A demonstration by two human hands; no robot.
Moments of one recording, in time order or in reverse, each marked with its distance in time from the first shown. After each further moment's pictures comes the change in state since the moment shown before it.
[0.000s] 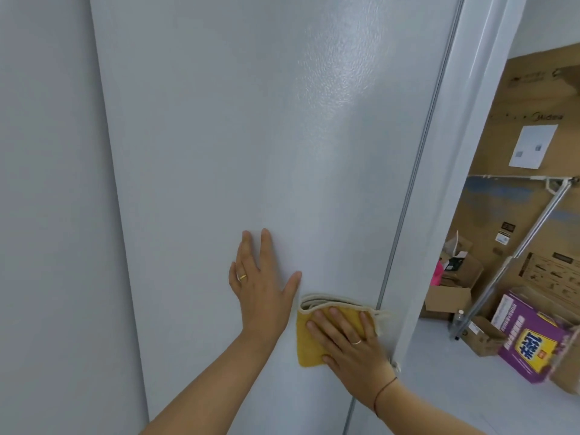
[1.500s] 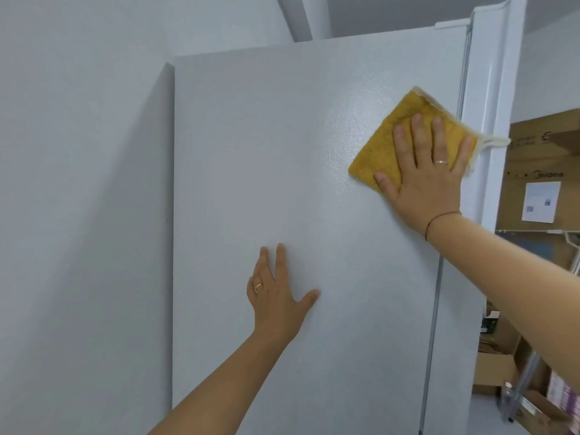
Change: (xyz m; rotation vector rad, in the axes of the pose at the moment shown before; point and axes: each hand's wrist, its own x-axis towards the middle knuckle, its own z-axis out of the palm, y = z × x) left_hand 0.098 0.014 -0.095 -0.041 -0.115 -0.001; right_hand 0.283 0.252 -0.108 0.060 0.188 0.564
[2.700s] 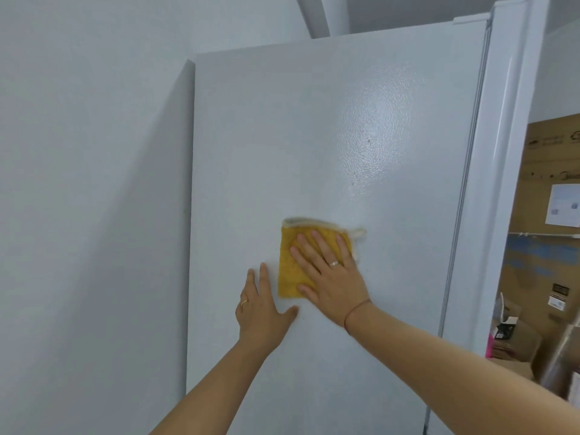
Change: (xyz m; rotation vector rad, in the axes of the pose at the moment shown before) left_hand -0.021 -0.042 -0.013 0.046 -0.136 -0.207; right_hand -0.129 -0.146 0.045 0.036 -0.102 -0.499
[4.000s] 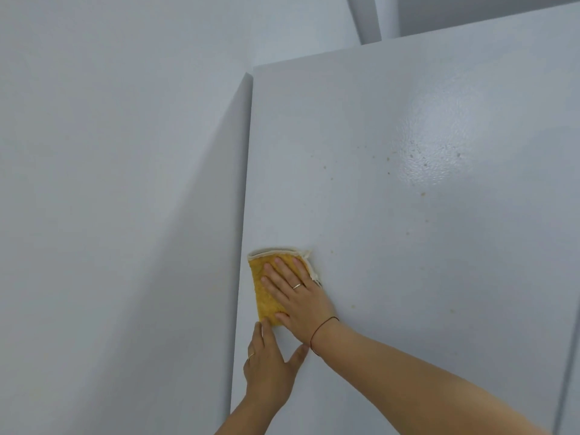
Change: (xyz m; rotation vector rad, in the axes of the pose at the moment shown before) left_hand 0.017 -0.085 -0.006 0.013 -0.024 -0.270; right_hand 0.105 -0.122 0.037 -0.023 -0.174 -0.207
